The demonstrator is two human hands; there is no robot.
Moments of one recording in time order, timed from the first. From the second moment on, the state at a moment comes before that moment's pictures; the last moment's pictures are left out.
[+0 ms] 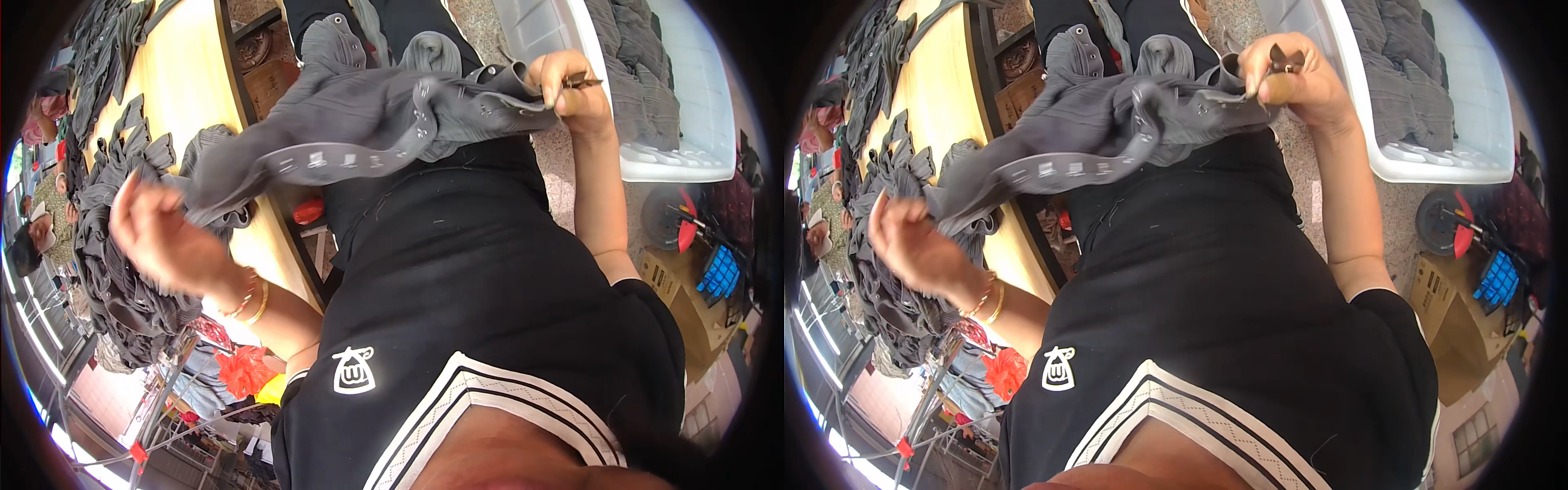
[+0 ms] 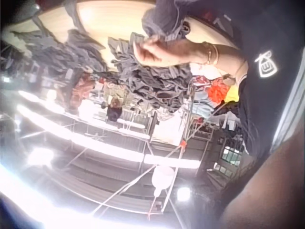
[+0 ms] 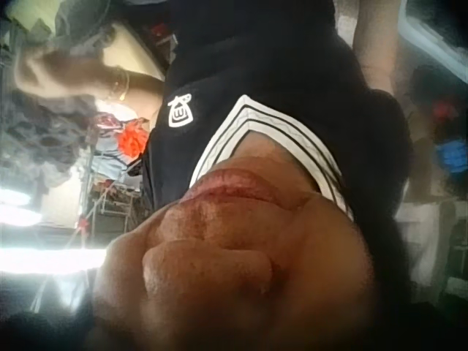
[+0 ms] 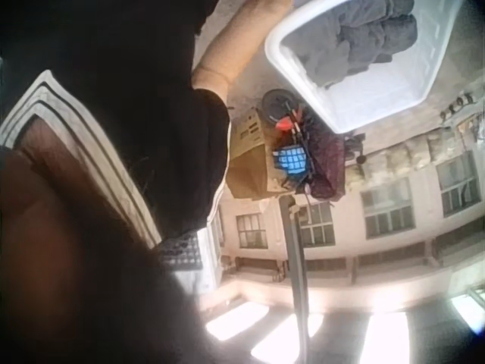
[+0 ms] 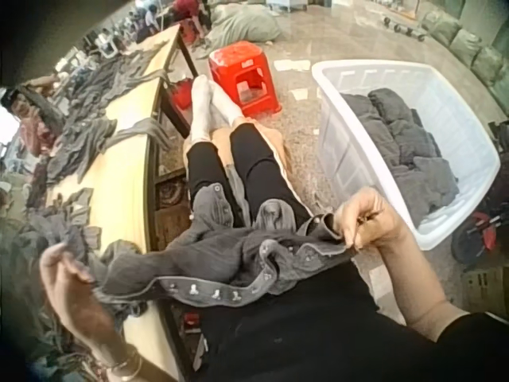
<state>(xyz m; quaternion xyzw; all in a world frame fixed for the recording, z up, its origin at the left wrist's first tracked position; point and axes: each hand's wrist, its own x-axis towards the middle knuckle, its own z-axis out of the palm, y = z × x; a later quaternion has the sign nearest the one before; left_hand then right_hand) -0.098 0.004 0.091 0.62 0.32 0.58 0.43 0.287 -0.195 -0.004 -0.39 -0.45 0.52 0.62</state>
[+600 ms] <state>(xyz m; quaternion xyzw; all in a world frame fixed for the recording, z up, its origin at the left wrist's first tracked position) 0.031 -0.046 0.079 0.58 0.18 0.25 0.75 0.248 -0.166 -0.030 -0.49 -0.40 0.55 0.54</state>
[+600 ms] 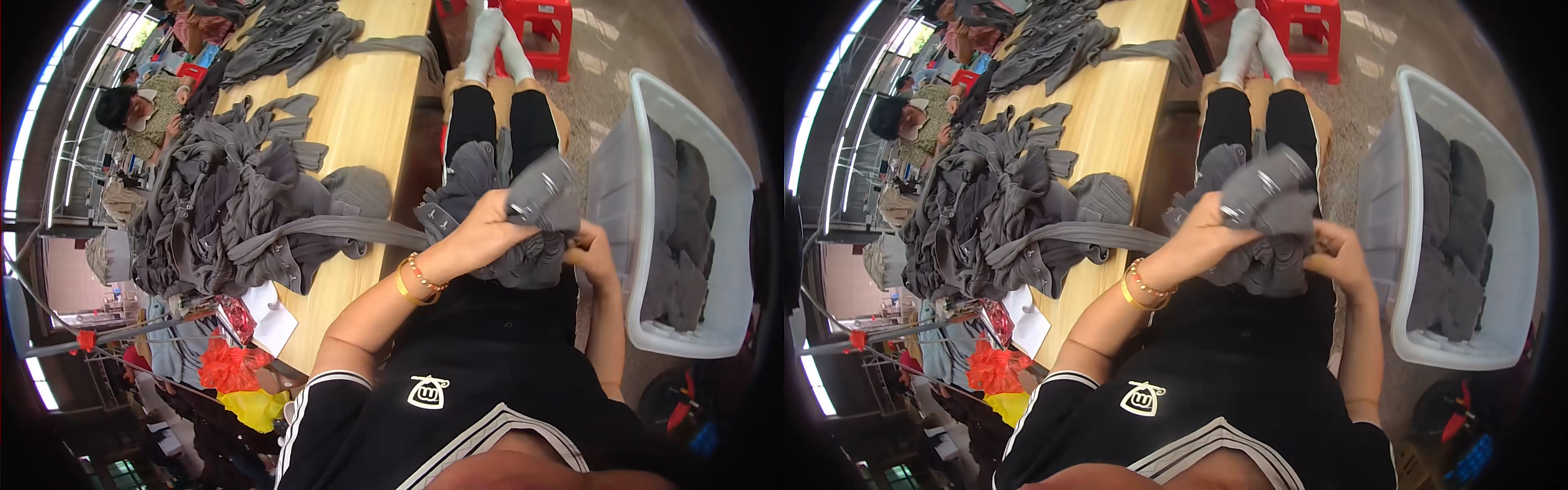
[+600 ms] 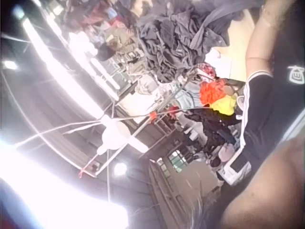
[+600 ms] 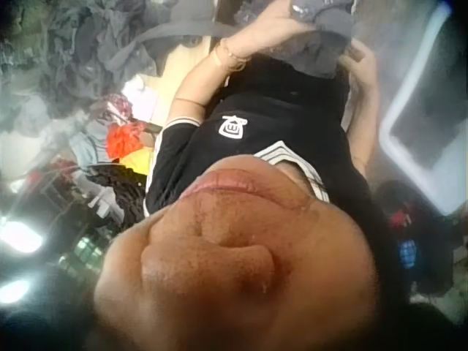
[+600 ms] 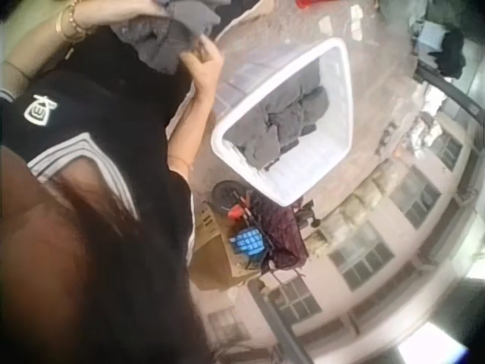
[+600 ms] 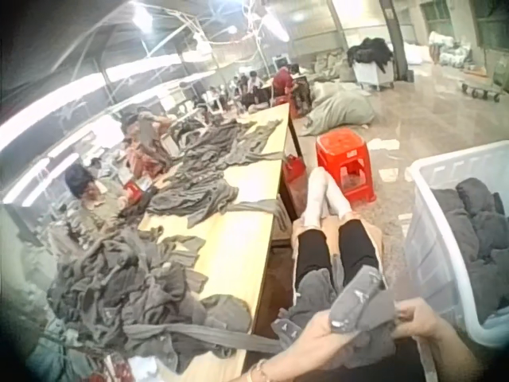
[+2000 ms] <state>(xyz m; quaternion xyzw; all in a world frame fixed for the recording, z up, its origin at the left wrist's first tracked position) -0.226 0.295 0.220 0.43 0.62 0.50 0.42 0.291 -0.125 0.025 -0.47 -0.25 0.41 0.74</state>
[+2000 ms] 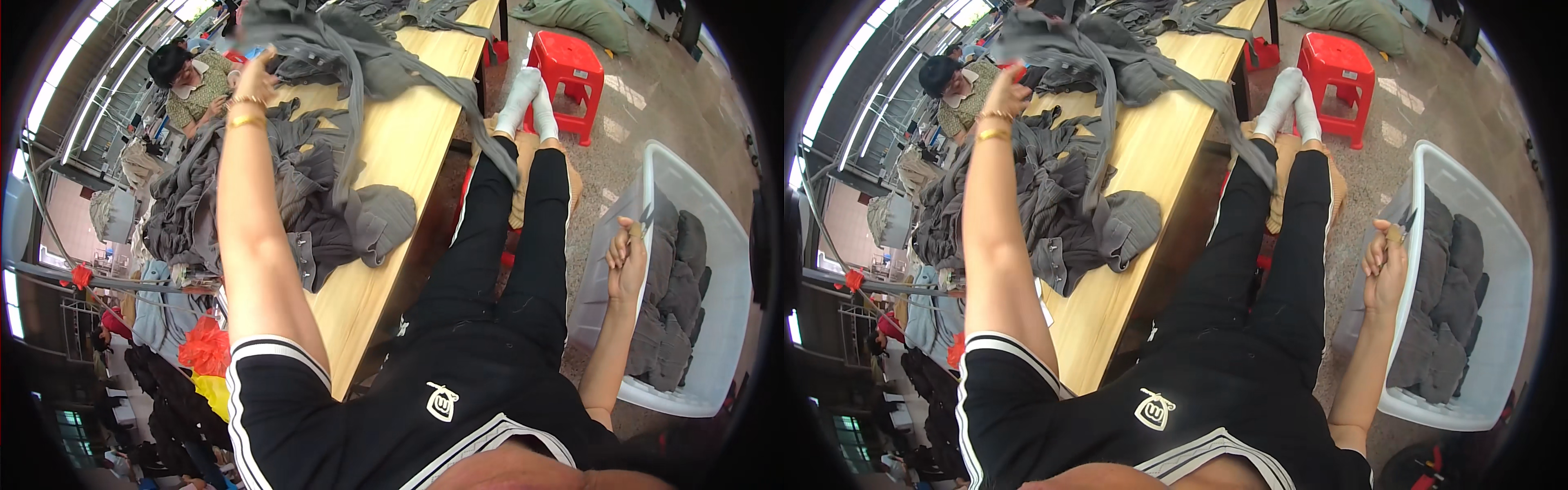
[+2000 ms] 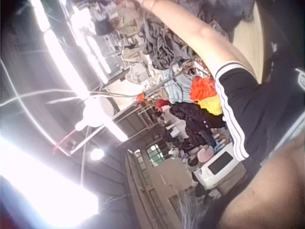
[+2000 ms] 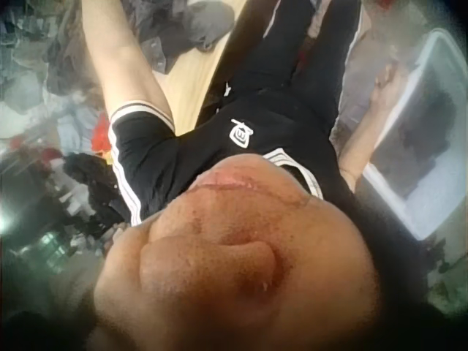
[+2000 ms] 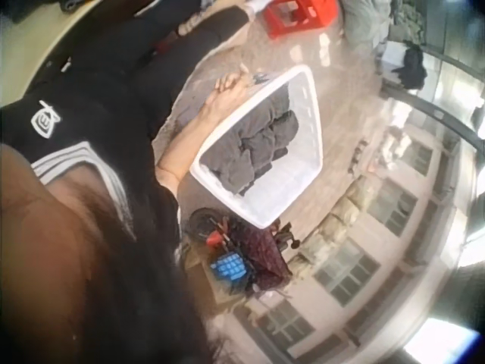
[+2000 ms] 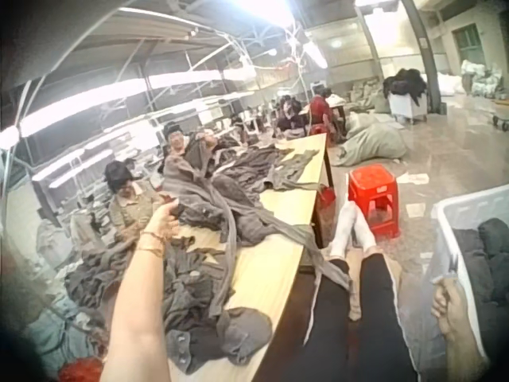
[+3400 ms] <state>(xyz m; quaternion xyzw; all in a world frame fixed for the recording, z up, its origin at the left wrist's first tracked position) -0.096 -0.070 0.171 0.73 -0.07 0.63 0.27 0.219 -0.171 -0.029 -0.47 -0.20 0.52 0.68</state>
